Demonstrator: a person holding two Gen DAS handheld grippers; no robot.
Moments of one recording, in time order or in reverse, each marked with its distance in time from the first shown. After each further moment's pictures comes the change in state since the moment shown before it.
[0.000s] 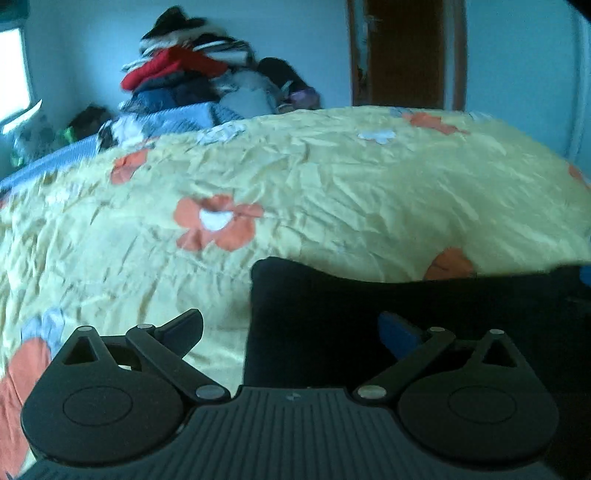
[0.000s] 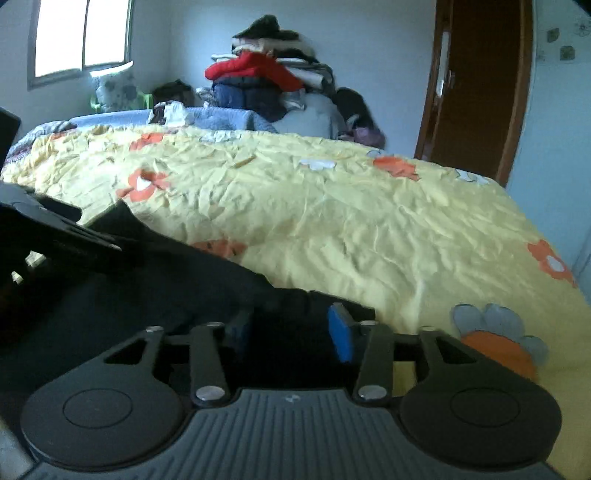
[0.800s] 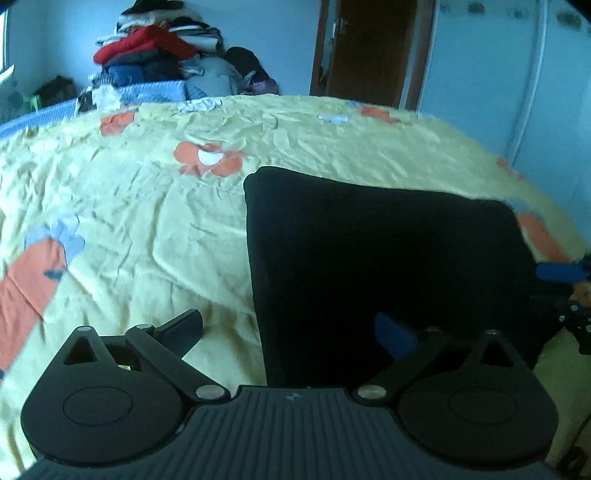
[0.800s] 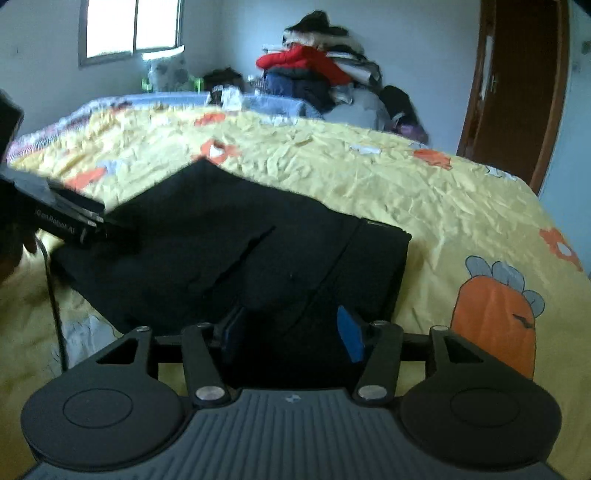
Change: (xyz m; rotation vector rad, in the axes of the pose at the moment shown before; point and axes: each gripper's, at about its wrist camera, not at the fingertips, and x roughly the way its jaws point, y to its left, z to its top) left arm -0.070 0.038 -0.072 -0.043 0.031 -0.229; right arm -0.096 0.007 -0.041 -0.081 0.062 0.139
